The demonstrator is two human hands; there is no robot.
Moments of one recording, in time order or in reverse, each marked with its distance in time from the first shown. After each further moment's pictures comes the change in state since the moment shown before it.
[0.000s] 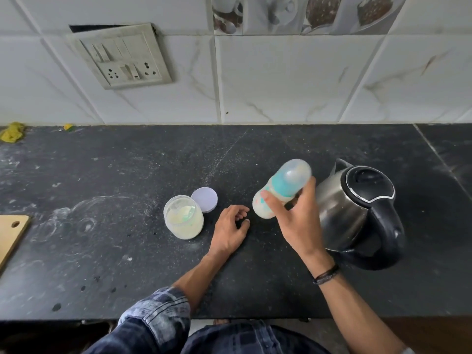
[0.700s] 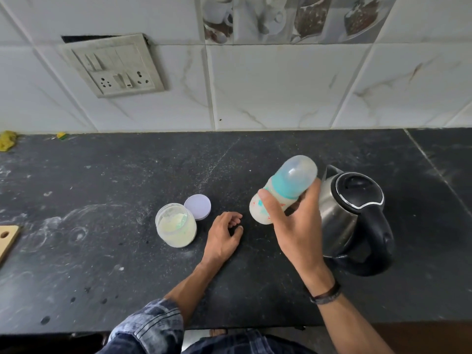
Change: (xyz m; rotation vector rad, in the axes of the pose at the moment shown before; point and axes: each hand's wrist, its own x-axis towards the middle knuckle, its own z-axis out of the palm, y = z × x) left_hand 0.000 -0.005 0.001 -0.023 0.019 0.002; right_hand -0.004 -0.027 -0.007 0.012 0.093 -0.071
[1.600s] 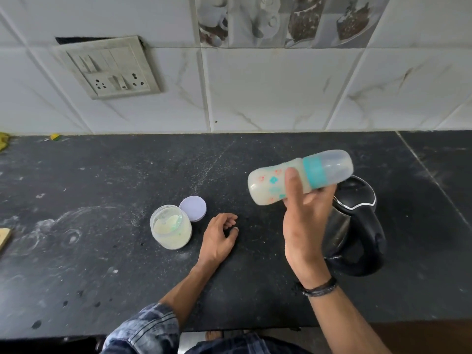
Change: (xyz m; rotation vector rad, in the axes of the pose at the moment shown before) left_hand 0.004 -0.004 0.007 -0.018 0.018 0.013; right_hand 0.017 -0.020 0.000 0.525 0.169 0.130
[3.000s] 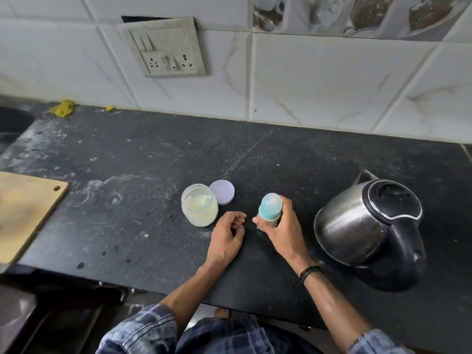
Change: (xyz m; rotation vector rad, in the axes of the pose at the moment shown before) left_hand -0.046 0.013 -0.024 -0.117 0.157 -0.157; right_hand -0.014 0.145 -0.049 -0.787 -0.528 0.116
